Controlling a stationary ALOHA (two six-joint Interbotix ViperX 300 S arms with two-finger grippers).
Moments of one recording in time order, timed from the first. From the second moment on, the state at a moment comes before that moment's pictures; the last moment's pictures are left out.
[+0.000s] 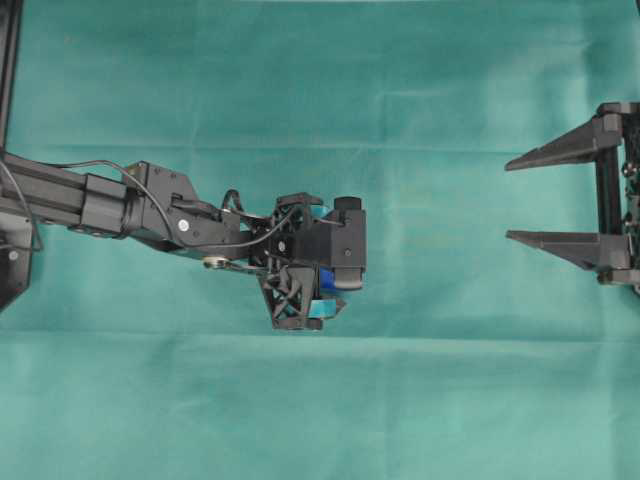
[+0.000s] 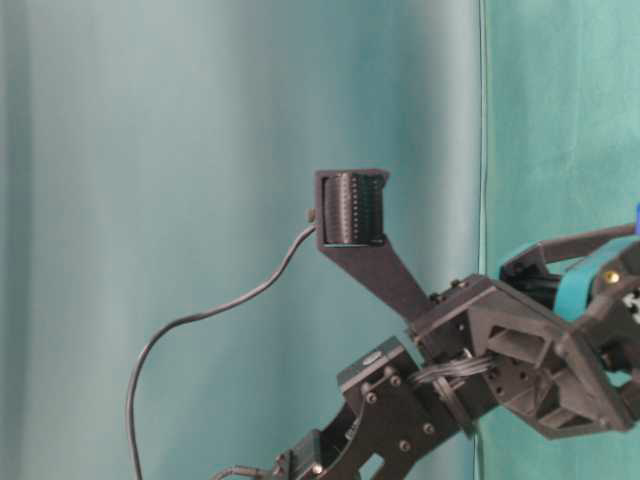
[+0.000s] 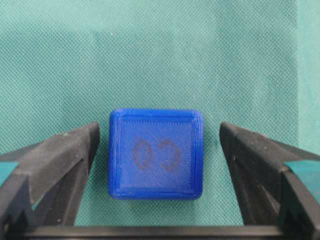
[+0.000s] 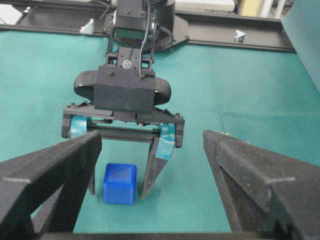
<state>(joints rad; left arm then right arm) -0.04 0.28 0.47 0.00 0.12 -0.04 -0.02 -0.87 1.15 0.00 -0.17 0.07</state>
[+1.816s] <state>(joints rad) -0.04 -0.09 0.37 0.01 0.44 -0.03 -0.02 -0.87 1.14 0.00 -0.17 0.07</state>
